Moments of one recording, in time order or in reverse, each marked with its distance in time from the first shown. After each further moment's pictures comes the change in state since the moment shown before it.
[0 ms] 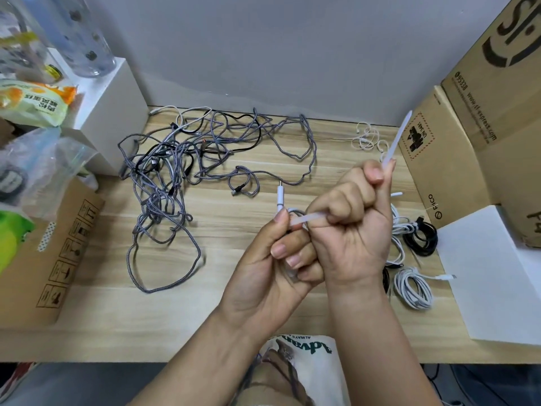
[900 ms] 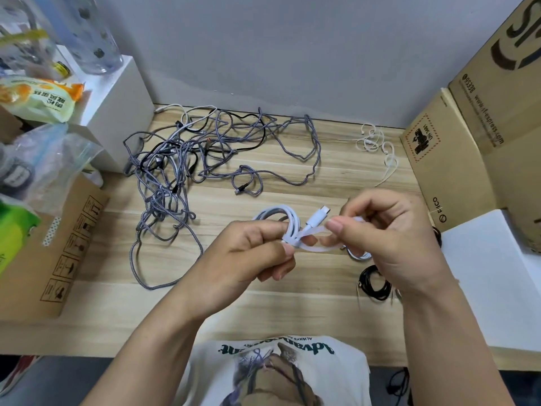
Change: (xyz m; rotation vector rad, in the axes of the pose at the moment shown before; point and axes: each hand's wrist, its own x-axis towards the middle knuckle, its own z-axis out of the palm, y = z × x) left_hand -0.022 0.044 0.008 1.225 0.123 0.005; right_hand -0.024 -0.038 -0.004 -1.474 -0.099 -0.117
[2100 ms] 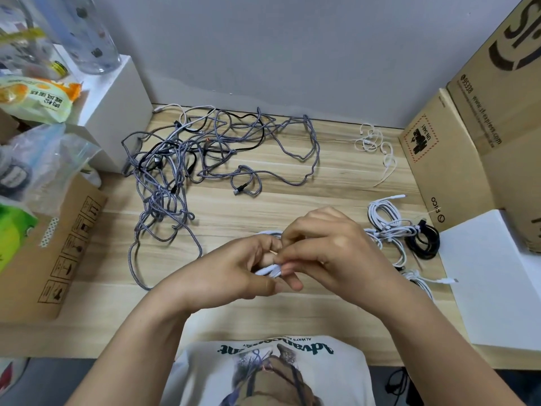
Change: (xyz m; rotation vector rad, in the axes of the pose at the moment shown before) left_hand 0.002 -0.011 -0.014 0.067 -0.270 -0.271; right_hand 0.010 0.033 0.017 -0.911 -0.361 -0.636
